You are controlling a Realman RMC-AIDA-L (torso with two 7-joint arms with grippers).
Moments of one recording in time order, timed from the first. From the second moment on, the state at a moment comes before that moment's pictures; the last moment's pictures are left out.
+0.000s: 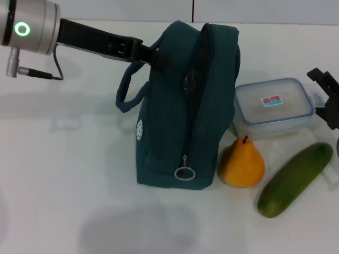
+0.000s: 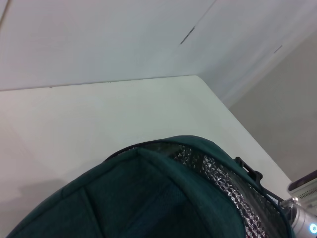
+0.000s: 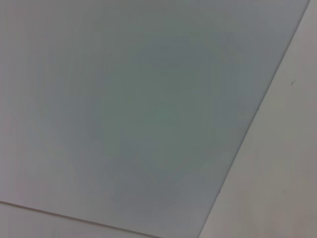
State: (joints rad) left arm -0.69 -2.06 0.84 1.15 2.13 1.71 -2.48; right arm 0.54 2.03 -0.43 0.13 -1.34 -1.21 1.60
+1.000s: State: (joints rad) left arm -0.68 -2.05 0.84 1.15 2.12 1.71 -2.47; right arm 0.53 2.03 -0.43 0.13 -1.39 -1.22 1.65
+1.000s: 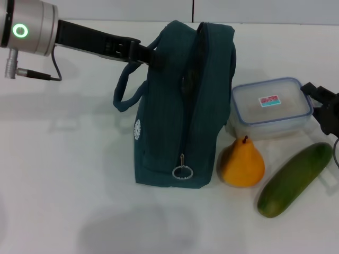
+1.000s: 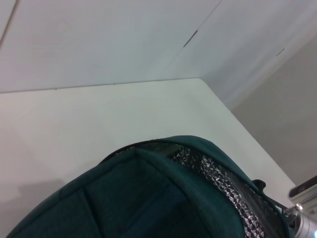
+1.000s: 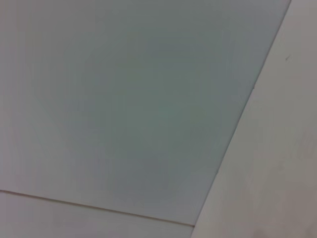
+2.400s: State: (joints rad) left arm -0.67 -2.06 0.84 1.16 2.11 1.71 -2.48; right arm 0.49 2.03 -0.42 0.13 -1.41 -1.31 1.81
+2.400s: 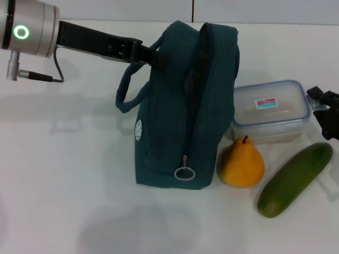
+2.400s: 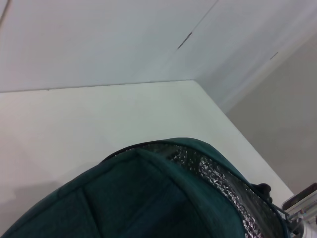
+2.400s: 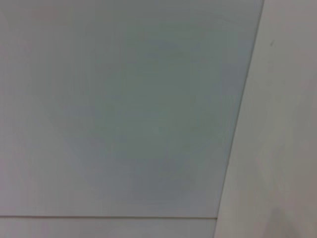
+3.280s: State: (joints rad) left arm -0.66 -2.07 0.85 1.16 2.10 1.71 -2.44; right arm 0.46 2.03 -0.41 0.16 -1.40 -1.33 2.04
